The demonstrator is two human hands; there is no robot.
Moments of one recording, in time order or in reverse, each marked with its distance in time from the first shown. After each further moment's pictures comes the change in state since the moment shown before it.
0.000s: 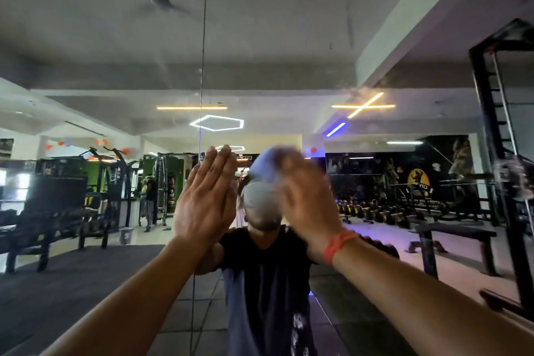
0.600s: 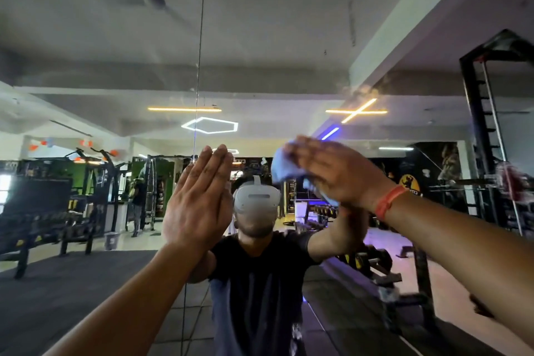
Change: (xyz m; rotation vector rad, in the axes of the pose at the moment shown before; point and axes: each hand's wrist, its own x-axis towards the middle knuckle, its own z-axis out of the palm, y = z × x) left_hand 0.000 -0.002 0.010 0.012 0.117 0.013; right_hand 0.039 0.089 -0.039 -0.195 -0.152 -0.571
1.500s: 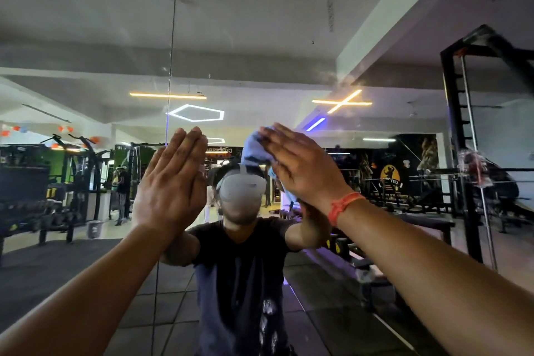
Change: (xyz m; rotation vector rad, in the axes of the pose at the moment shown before) left_hand 0.000 0.006 -0.003 0.013 0.053 0.020; right_hand 0.002 -0.042 0.001 0.087 0.074 0.272
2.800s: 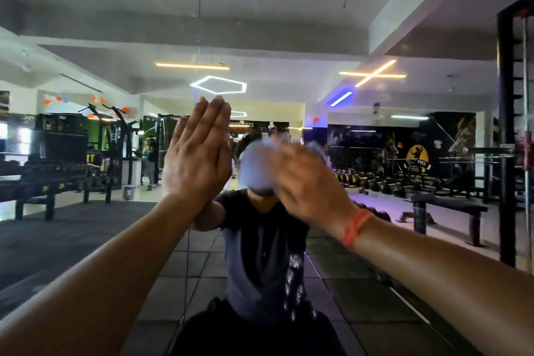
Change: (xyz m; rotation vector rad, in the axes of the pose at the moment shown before) left_hand -0.030 0.011 -0.009 0.030 -0.035 -0.106; right_hand -0.053 -0.081 0.026 0.149 -0.090 -0.065
